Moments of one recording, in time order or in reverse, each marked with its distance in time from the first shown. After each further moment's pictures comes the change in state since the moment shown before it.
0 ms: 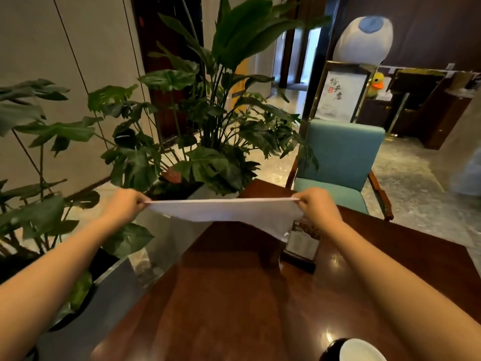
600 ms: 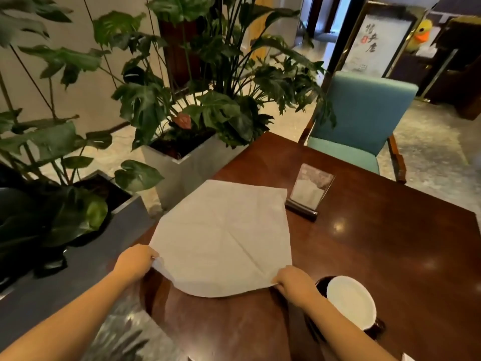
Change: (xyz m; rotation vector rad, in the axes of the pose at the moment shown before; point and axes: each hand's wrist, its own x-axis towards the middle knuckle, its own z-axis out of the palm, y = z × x) left_hand -0.202 -0.071 0.183 0.234 -0.441 -0.066; right_hand -0.224 0.023 0.153 -0.134 -0.774 -0.130
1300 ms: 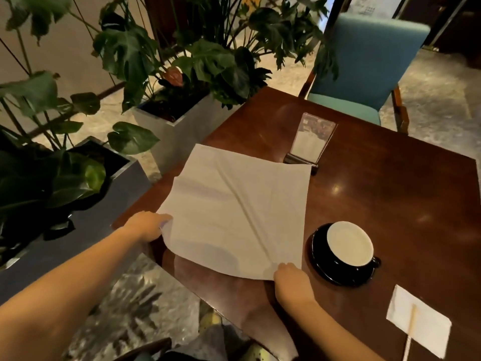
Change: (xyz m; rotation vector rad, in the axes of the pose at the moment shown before) left_hand -0.017 0.016 -0.003 0.139 -0.273 0.148; right_hand -0.070 -0.060 0.076 -0.103 -0.041 0.204
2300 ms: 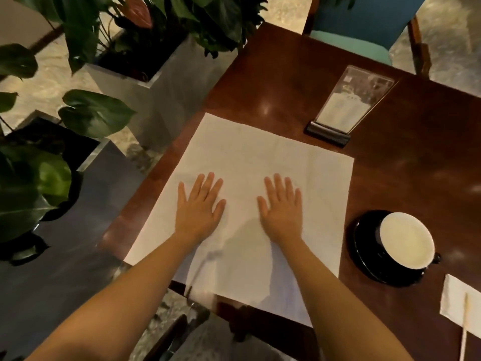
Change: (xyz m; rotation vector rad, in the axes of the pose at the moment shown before) left_hand 0.098 0.062 0.037 -0.116 0.418 0.215; right_hand 0.180 -0.043 -0.007 0.247 0.393 0.252
